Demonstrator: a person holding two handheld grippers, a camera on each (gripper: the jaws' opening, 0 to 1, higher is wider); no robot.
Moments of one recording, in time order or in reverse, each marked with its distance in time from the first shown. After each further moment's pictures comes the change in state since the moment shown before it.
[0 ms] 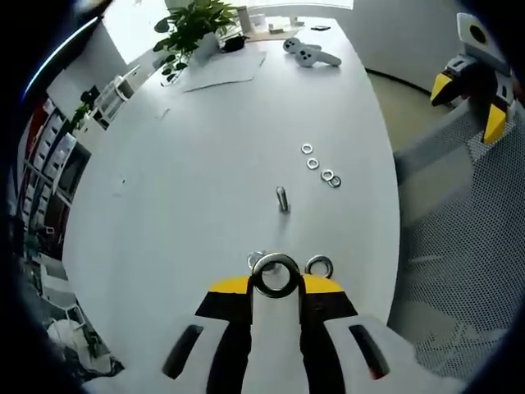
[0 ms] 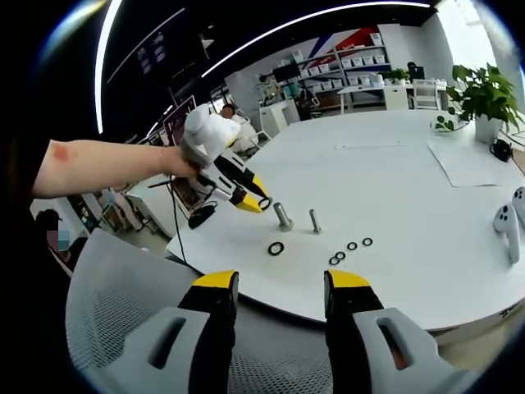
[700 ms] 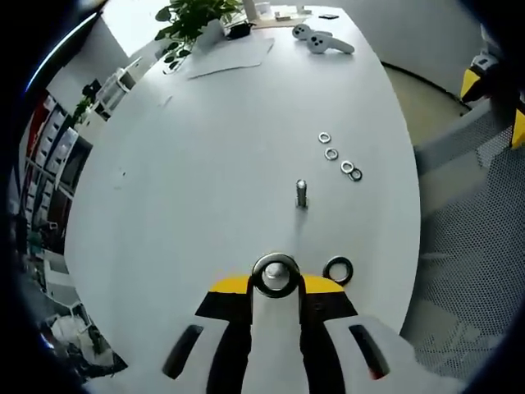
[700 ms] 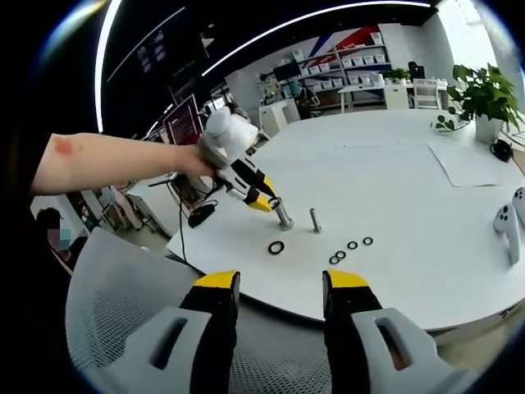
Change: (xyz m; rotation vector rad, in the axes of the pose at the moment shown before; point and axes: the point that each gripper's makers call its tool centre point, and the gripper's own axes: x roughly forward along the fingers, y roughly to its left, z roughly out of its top) left arm 0.024 0.015 0.000 -0.016 0.058 0.015; right arm 0.001 0.001 -0.001 -0.002 0.007 0.002
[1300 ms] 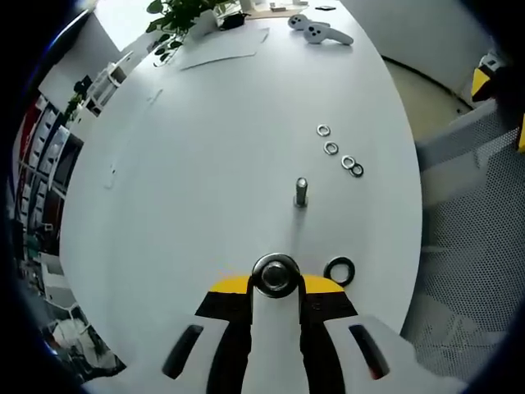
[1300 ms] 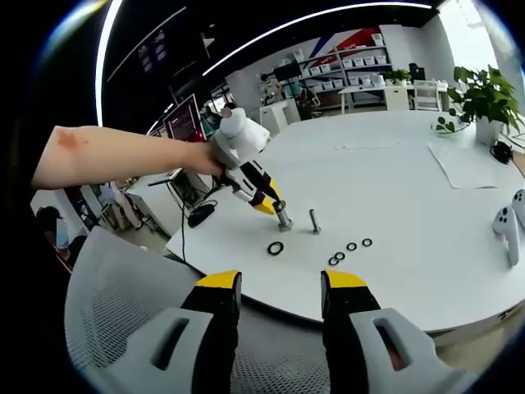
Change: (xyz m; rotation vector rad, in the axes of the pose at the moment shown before) left arm 0.013 -0.001 0.000 0.024 0.062 -0.036; right arm 0.000 -0.001 0.001 -0.007 -0.004 -0.004
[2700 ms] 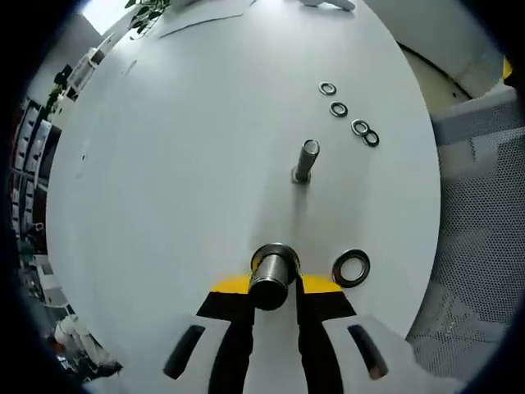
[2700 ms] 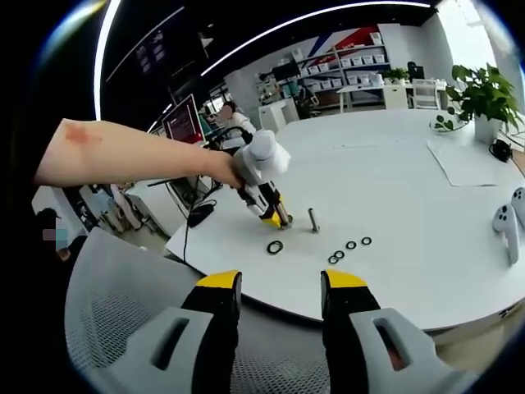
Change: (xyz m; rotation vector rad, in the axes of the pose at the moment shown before) left arm 0.039 -0.002 -0.023 0.009 0.166 -0.042; right arm 0.001 0.000 -0.001 0.005 0.004 -0.003
